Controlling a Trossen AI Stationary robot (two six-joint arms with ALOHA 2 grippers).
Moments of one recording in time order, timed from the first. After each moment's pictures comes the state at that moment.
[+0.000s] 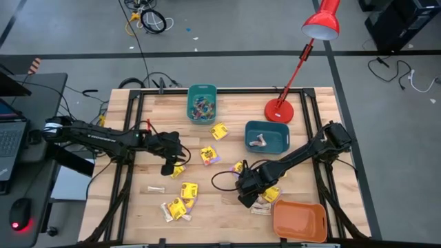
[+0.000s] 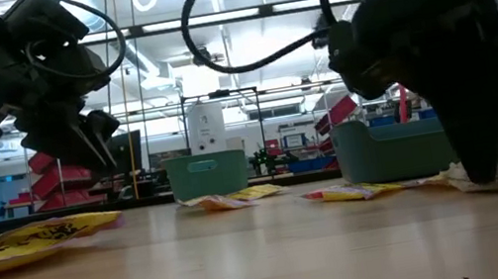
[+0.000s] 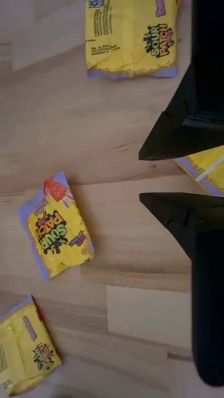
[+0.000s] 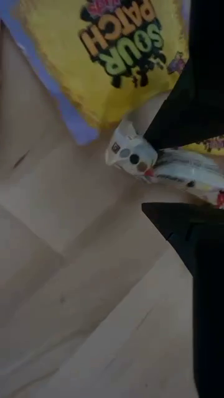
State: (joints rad) left arm -0.01 1.04 0.41 -0.17 0.07 0.01; right arm 0.39 1.88 1.18 -0.69 -0.14 1.20
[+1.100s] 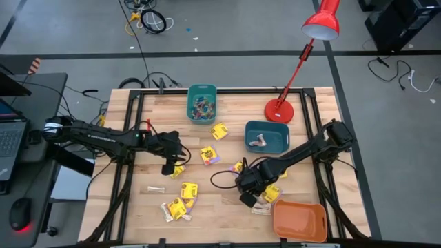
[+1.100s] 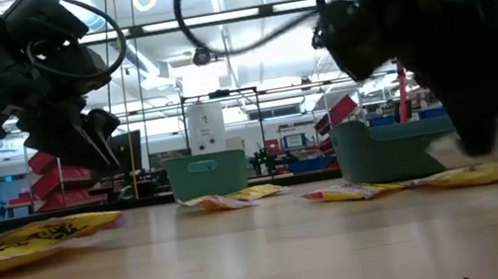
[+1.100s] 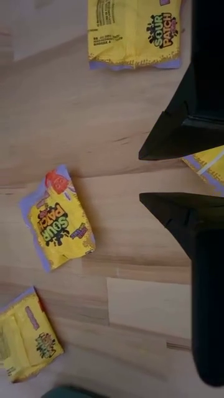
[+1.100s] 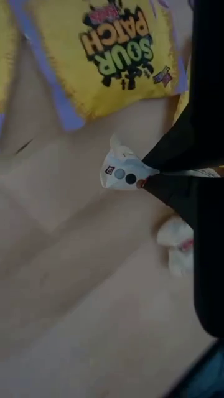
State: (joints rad) left arm -0.01 1.04 0.41 -0.17 0.04 0.01; right arm 0.37 1.86 1.20 -0.74 -0.18 1.07
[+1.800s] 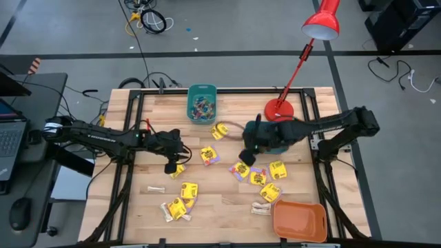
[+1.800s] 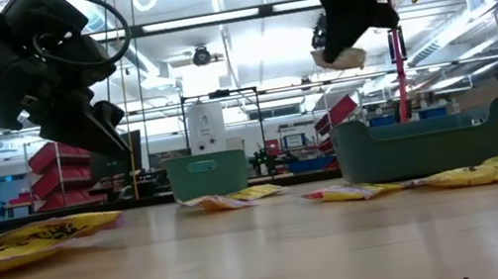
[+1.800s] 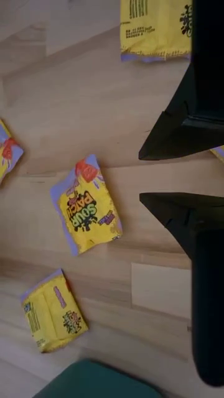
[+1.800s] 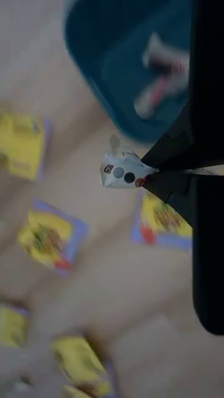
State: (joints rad) left arm -0.01 1.04 0.41 -0.09 0.00 -0.01; right arm 0.10 1.50 1.23 -0.83 0.21 0.76
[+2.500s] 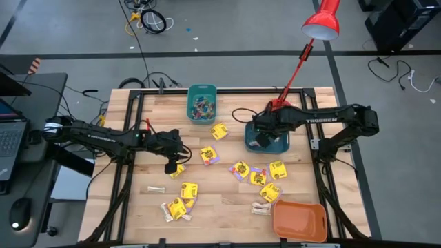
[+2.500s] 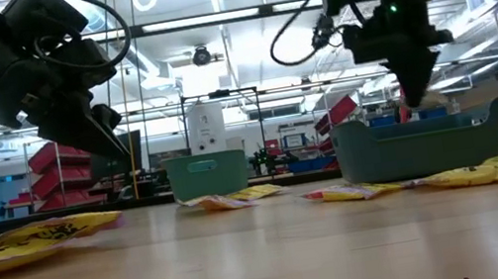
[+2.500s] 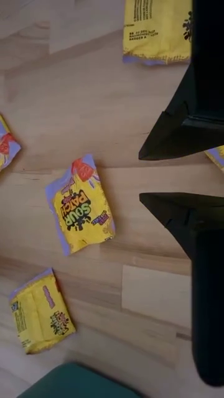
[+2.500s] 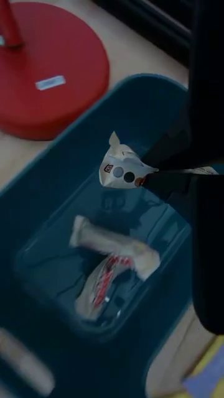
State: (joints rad) left arm -0.01 1.04 0.41 -0.10 0.00 -0.06; right arm -0.17 1.48 1.08 -1.15 0.27 0.77
